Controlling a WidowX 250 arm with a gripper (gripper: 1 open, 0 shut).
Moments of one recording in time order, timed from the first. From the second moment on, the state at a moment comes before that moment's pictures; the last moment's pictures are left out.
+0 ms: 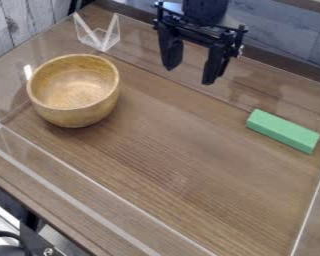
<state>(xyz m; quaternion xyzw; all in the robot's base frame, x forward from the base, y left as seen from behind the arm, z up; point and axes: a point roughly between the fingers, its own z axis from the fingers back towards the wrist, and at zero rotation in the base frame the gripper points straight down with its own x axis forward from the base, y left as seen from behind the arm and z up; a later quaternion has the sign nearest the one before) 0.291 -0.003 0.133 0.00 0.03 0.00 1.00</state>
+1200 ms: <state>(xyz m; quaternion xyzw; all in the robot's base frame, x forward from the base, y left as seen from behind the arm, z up) 0.348 -0.117 0.060 0.00 0.10 -0.39 0.92</state>
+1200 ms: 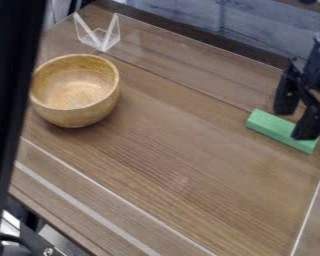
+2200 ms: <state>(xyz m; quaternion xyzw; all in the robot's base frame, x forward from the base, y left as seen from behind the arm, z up) 0.367 -0.109 0.038 -0.02 0.11 -0.46 0.88</state>
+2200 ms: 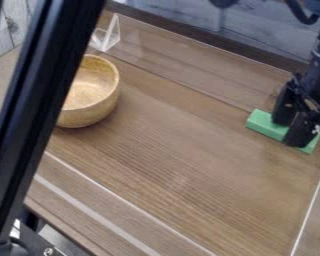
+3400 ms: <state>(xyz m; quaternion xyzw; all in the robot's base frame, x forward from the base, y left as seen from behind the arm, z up) 0.366 -0.107 0.022 -0.05 0.14 -0.50 0.85</state>
